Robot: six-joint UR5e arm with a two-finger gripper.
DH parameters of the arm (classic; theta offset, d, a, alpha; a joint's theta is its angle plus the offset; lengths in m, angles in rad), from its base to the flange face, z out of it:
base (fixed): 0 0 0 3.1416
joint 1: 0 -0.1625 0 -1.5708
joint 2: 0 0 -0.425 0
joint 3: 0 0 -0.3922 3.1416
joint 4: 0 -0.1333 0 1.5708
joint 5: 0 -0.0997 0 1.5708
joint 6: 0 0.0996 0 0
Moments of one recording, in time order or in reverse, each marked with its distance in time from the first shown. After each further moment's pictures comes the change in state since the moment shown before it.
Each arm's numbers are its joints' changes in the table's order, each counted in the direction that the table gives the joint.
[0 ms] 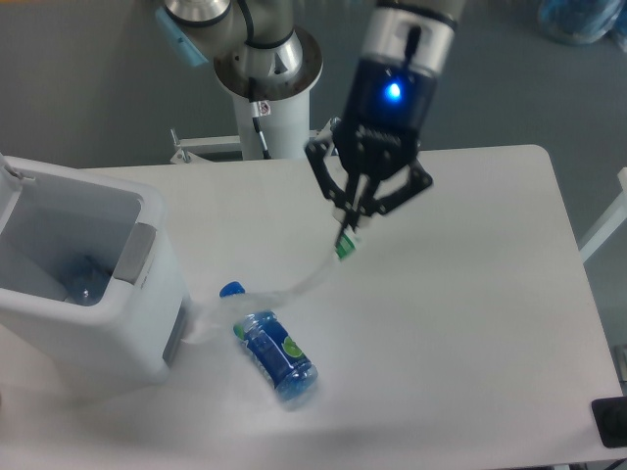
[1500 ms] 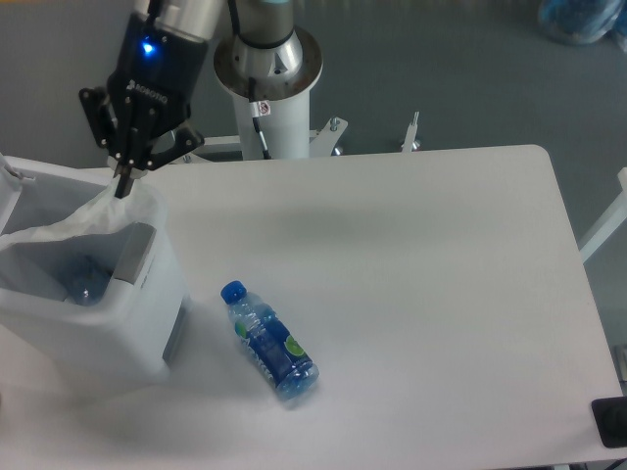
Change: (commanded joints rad) arm 0.374 0.066 -0.170 -0.008 -0.222 -0.043
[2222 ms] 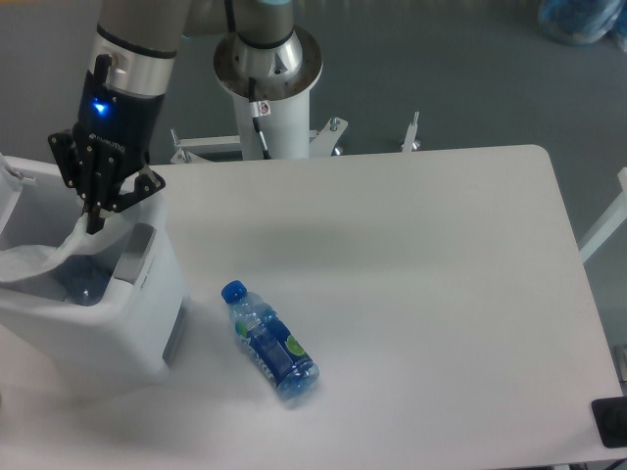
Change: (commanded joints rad) arm 0.058 -0.065 0.002 -0.006 -0.028 0.057
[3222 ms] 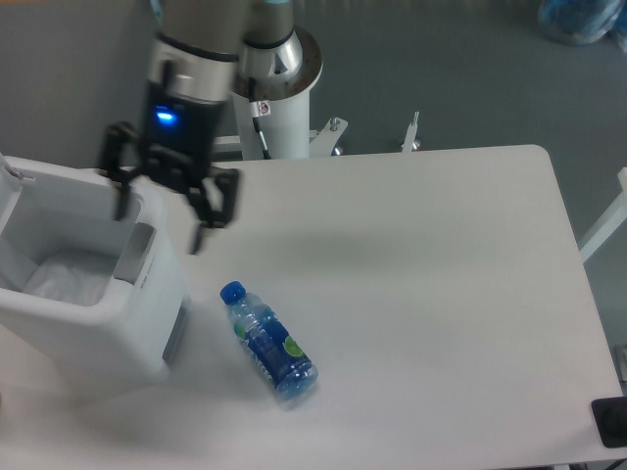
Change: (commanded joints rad) arm -0.267 -0.058 0.077 -0.003 0.005 0.055
